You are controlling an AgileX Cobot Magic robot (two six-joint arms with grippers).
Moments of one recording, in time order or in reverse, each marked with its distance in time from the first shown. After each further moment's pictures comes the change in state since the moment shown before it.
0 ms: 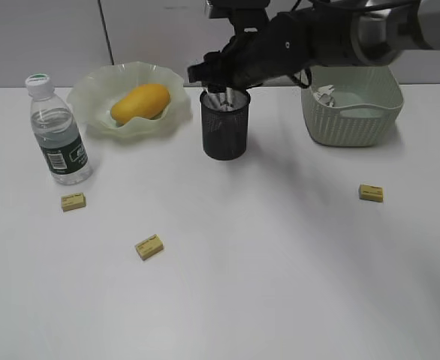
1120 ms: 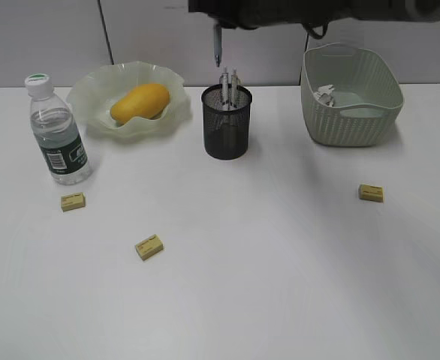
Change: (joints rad) left arm 0.000 0.124 0.000 -0.001 -0.001 0.000; right arm -0.005 -0.149 0.020 0.038 -0.109 0.004
